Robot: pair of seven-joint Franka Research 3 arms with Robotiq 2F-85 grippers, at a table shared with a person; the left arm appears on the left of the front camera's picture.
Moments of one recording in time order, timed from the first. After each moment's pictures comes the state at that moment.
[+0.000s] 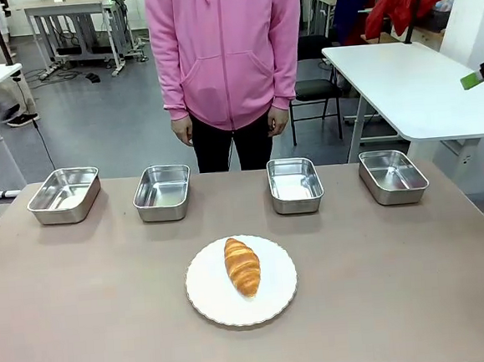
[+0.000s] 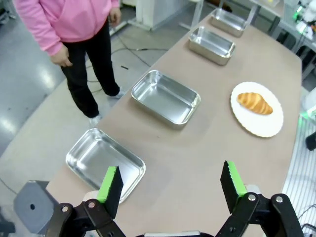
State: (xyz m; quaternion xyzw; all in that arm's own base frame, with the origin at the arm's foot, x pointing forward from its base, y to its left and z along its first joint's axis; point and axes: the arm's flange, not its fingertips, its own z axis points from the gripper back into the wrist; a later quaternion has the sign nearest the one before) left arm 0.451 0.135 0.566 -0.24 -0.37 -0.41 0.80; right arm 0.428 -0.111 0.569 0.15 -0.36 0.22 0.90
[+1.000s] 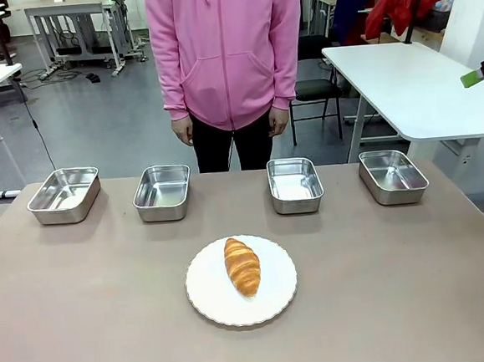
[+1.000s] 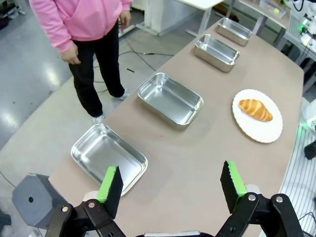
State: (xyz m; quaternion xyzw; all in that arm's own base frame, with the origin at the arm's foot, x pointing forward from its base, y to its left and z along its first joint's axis) left arm 0.439 0.152 0.575 -0.24 -0.38 -0.38 0.81; right arm 0.428 -0.111 0.572 0.15 -0.36 0.22 0.89
